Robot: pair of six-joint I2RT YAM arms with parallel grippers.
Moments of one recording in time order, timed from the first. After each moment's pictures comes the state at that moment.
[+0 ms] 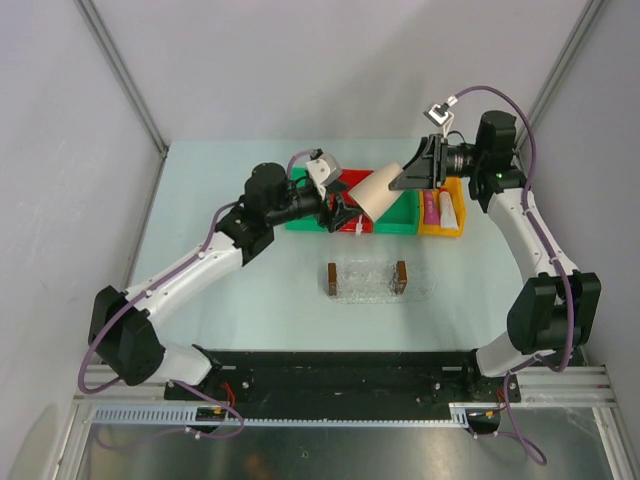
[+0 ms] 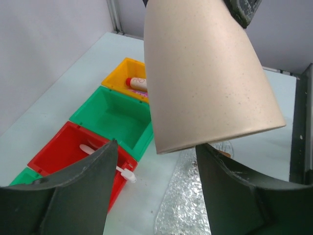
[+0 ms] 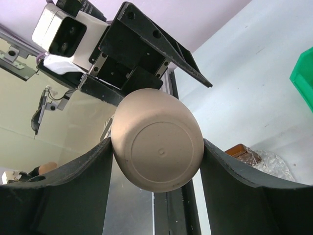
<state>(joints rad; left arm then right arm) -0.65 1.39 1.16 0.12 0.49 0.09 0.09 1.54 1.41 -0.04 -1.44 0.60</state>
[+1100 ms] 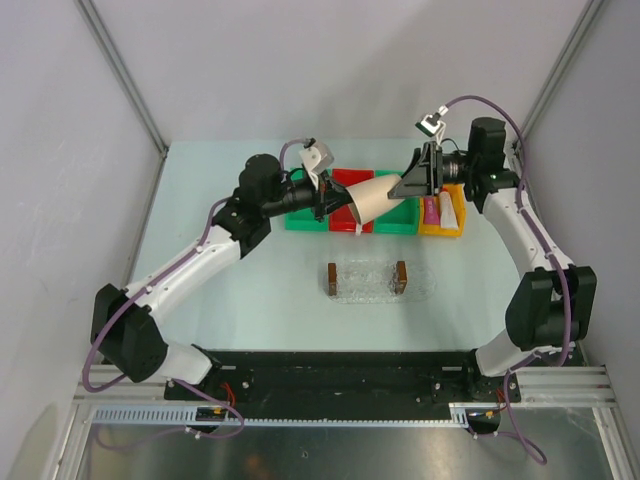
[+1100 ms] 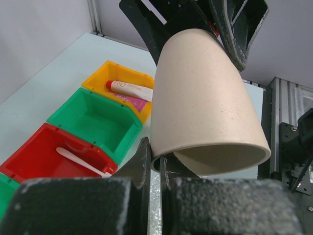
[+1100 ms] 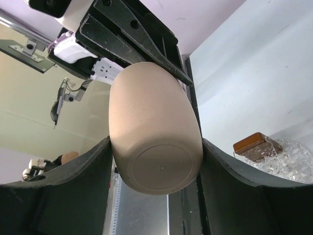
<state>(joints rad) -0.61 1.41 1.20 0.13 0.62 -0.04 0.11 1.56 1.38 -0.13 -1.49 0.55</state>
